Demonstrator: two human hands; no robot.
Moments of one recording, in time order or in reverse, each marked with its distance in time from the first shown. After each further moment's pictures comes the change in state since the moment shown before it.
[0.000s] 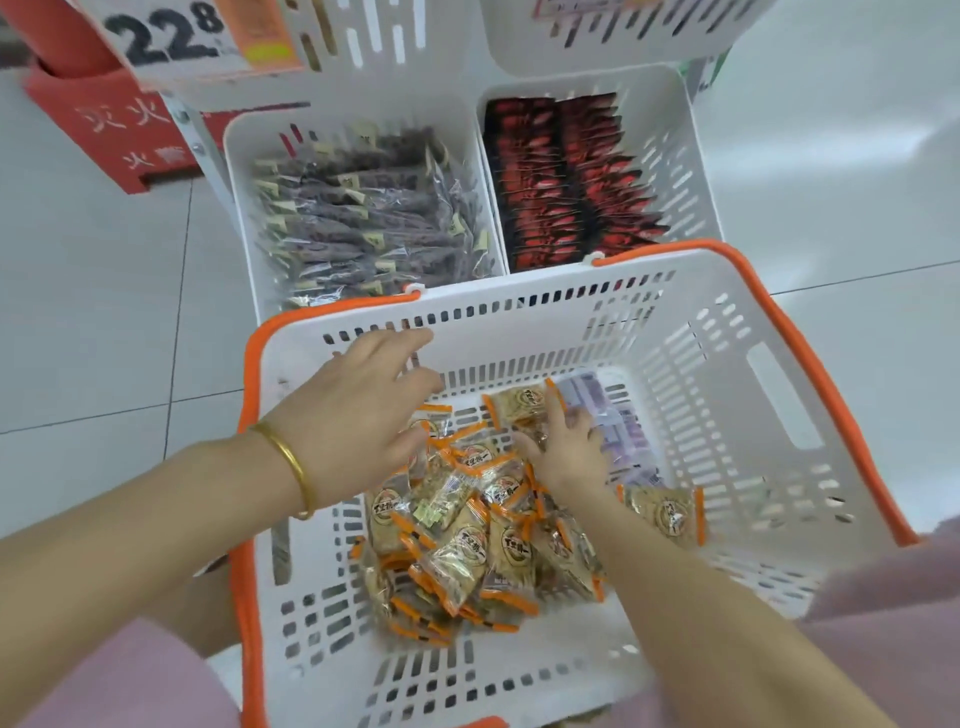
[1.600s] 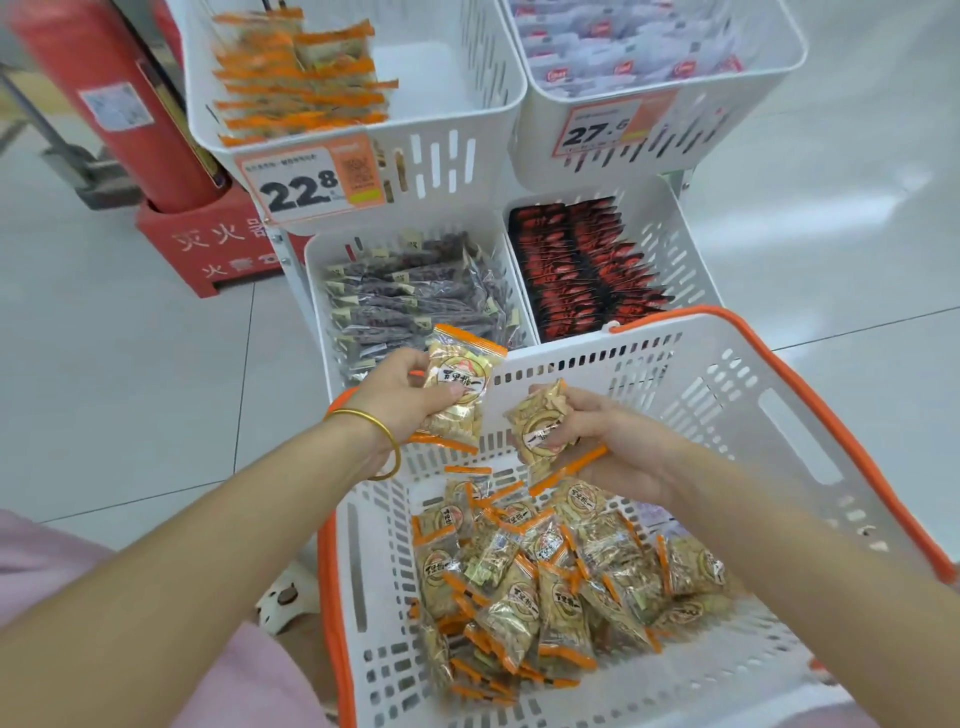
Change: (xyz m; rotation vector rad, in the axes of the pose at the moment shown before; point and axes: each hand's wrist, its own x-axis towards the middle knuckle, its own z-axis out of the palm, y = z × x) left_hand 0.023 -0.025 -0.028 -1.312 0.107 -0.653; right_hand -0.077 -0.080 -0.151 1.412 -0.622 -0.144
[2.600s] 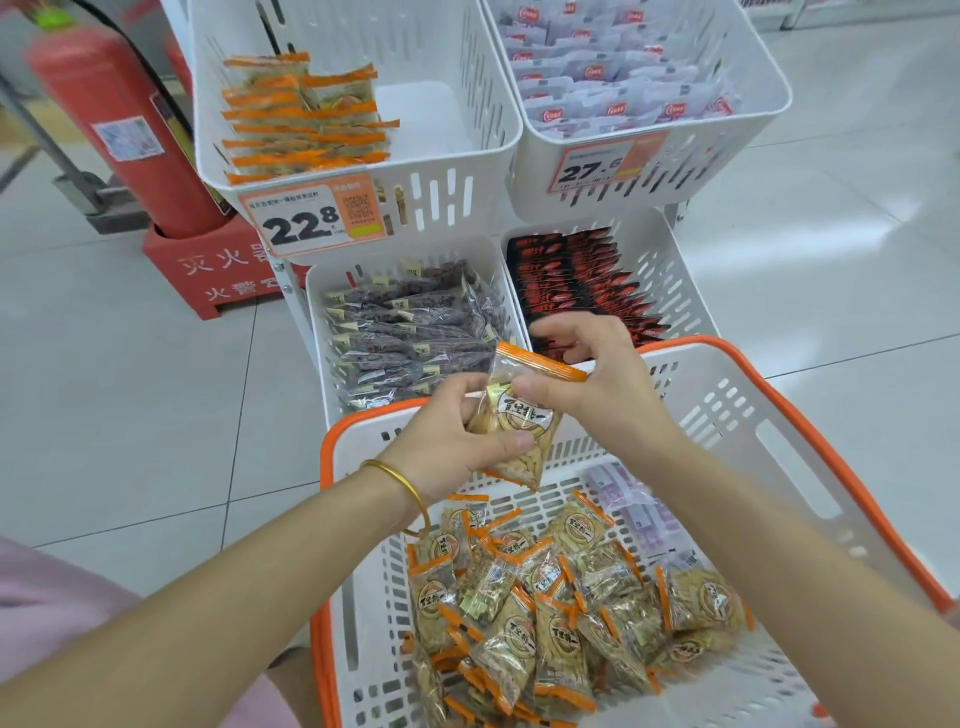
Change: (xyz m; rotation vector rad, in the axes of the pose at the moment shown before) left_hand -0.022 0.013 0.034 0.005 -0.206 0.228; right_hand -0.011 -0.048 0.033 -0.831 0.456 -0.661
